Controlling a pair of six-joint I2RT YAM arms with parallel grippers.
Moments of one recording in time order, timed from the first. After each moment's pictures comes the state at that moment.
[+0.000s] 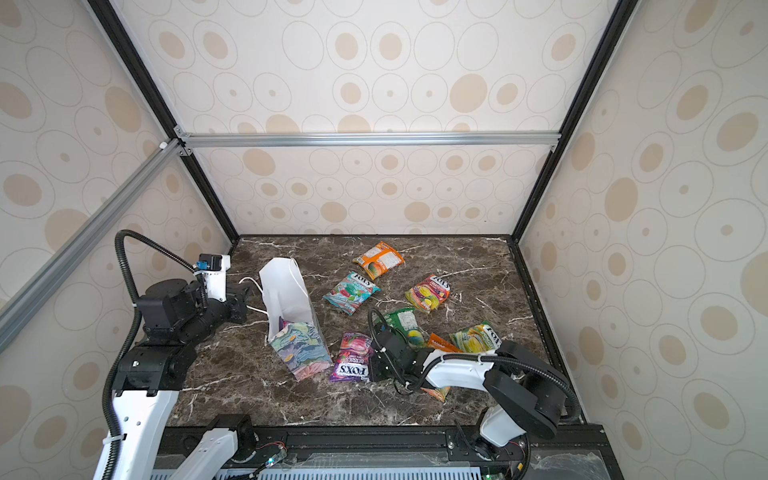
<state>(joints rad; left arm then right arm) -0.01 0.76 1.05 -0.67 0.24 -0.01 0.96 1.50 0.62 0.00 -0.03 0.69</state>
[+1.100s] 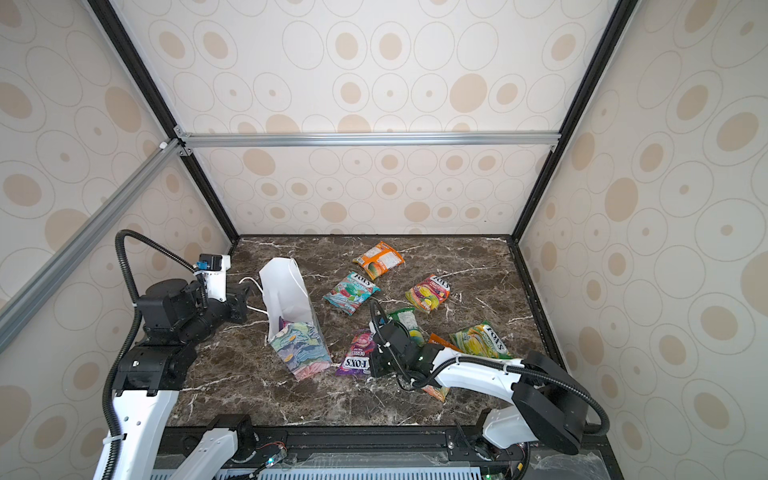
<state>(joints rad) -0.01 0.76 1.05 -0.67 0.24 -0.01 0.96 1.37 0.69 -0.15 0.00 0.57</state>
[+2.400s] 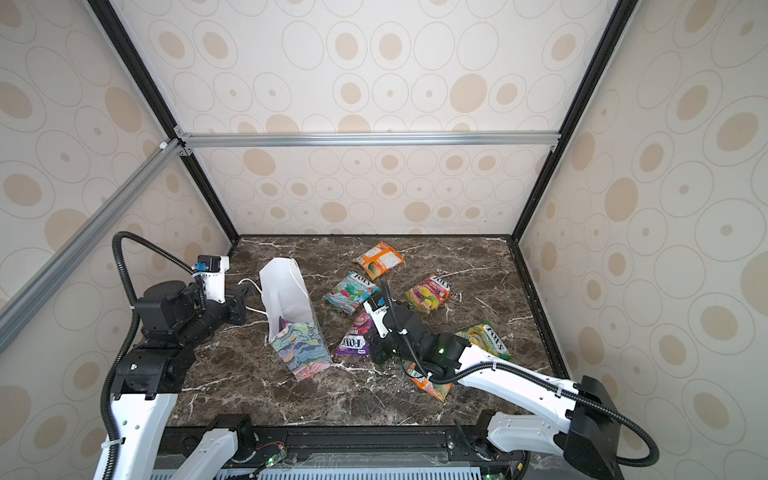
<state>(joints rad) -0.01 0.75 1.05 -0.68 0.24 -0.01 0.96 1.16 0.87 -0.29 0.01 0.36</state>
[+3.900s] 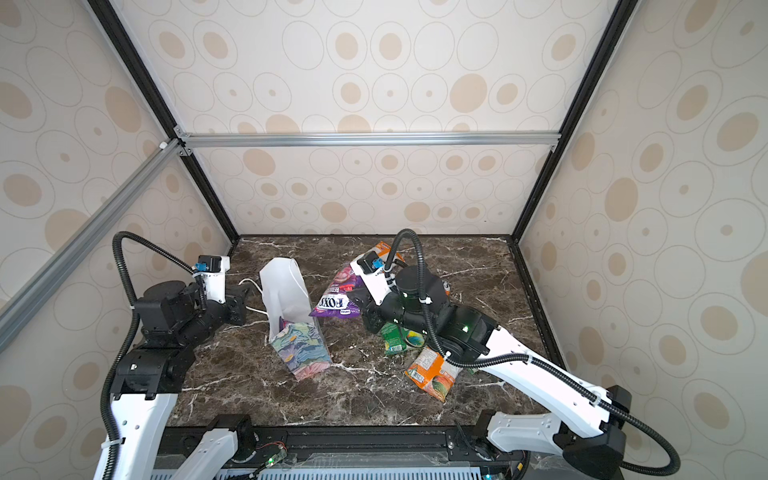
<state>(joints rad) -0.01 0.75 1.05 -0.68 0.25 -0.01 0.96 1.18 1.32 -0.41 -0.06 0.10</state>
